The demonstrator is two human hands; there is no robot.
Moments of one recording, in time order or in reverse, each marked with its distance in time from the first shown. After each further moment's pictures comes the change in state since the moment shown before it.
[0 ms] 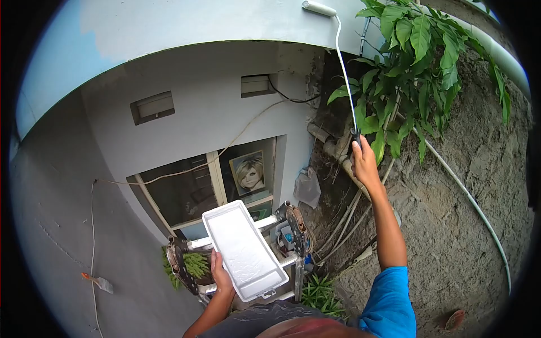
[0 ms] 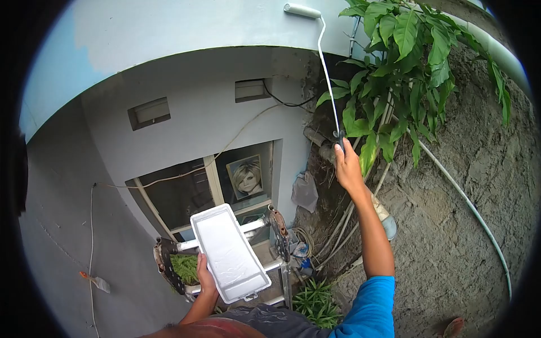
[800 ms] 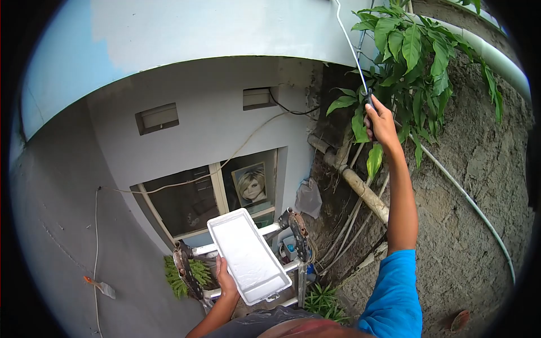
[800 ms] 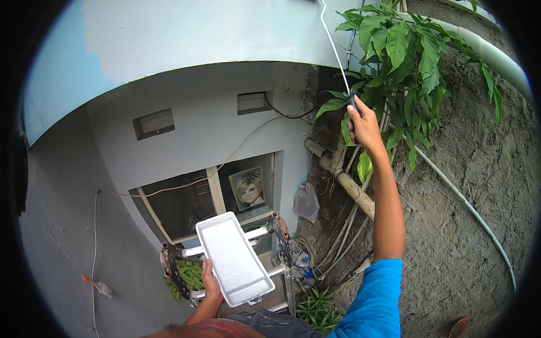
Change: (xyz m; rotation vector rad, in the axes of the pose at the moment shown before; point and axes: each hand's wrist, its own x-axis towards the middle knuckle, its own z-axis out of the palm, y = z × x) left_hand 0.005 -0.008 -0.011 -0.026 -0.048 -0.017; right_hand 0.070 -0.105 -0.044 0.133 -0.002 -0.006
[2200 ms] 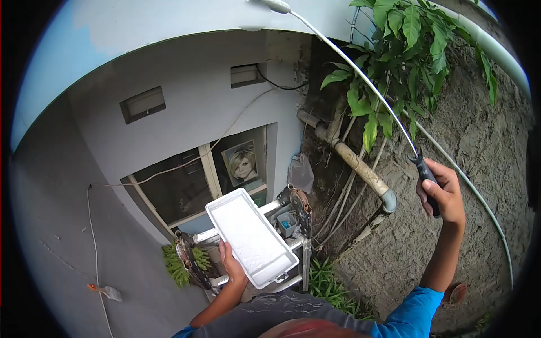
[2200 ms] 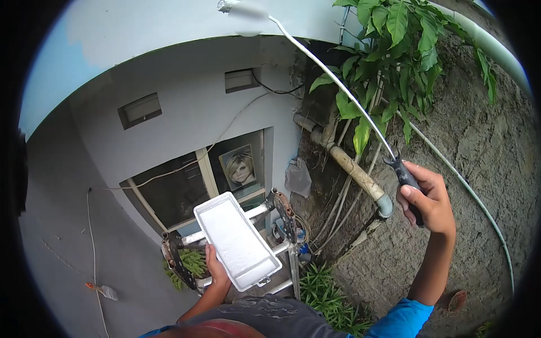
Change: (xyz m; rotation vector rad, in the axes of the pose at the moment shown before) left_hand 0.002 -0.001 -0.002 -0.098 -0.032 -0.068; right_hand -0.217 -0.107 -0.077 0.016 -0.257 0.144
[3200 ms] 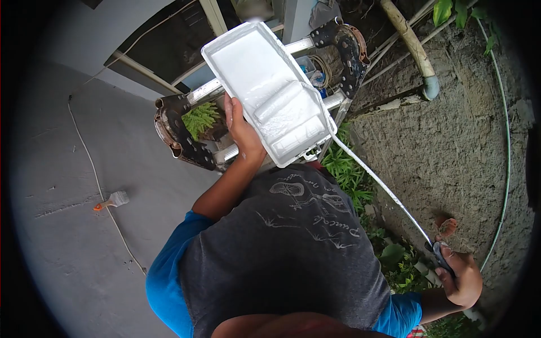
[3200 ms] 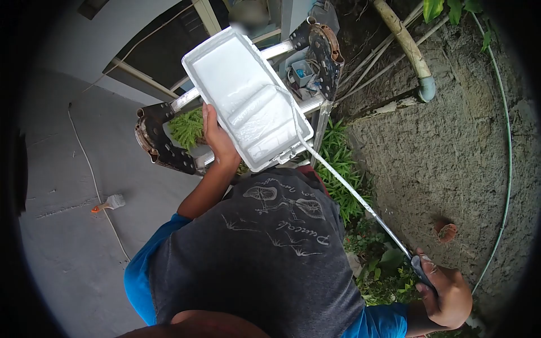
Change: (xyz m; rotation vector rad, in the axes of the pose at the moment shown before) left_hand -0.005 0.012 0.012 0.099 0.010 -0.045; right_hand -0.131 -0.068 0.050 -0.736 -0.793 0.637
